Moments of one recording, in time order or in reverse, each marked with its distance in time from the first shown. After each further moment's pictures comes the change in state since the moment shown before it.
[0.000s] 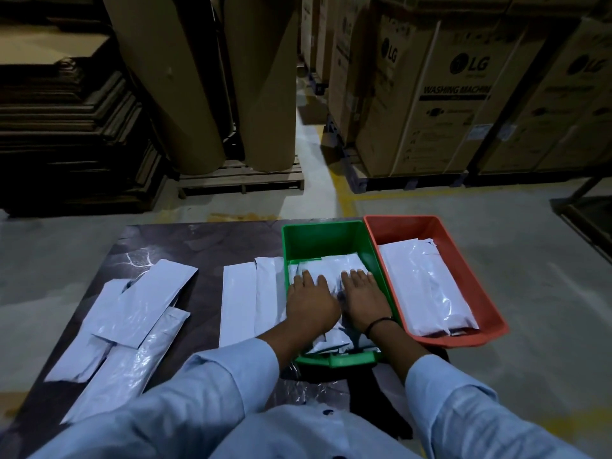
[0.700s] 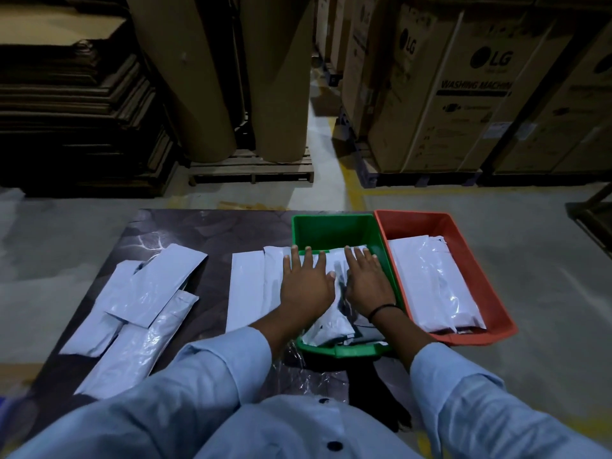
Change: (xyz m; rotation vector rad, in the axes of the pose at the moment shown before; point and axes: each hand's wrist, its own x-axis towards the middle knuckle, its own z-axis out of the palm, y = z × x) left_hand 0.001 -0.023 -0.008 0.017 0.226 0.065; right_hand 0.010 -0.007 -0.016 0.106 0.191 -0.036
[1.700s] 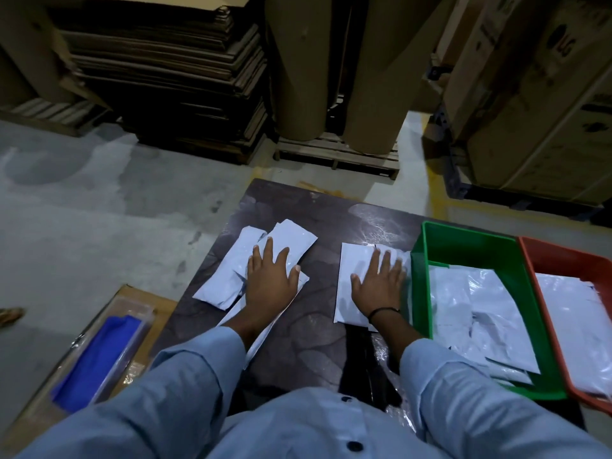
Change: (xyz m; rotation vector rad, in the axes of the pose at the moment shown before) left_hand -0.090 -0.309 -0.013 -0.170 0.247 -0.412; right_hand 0.051 -0.233 0.088 0.030 -0.146 0.163
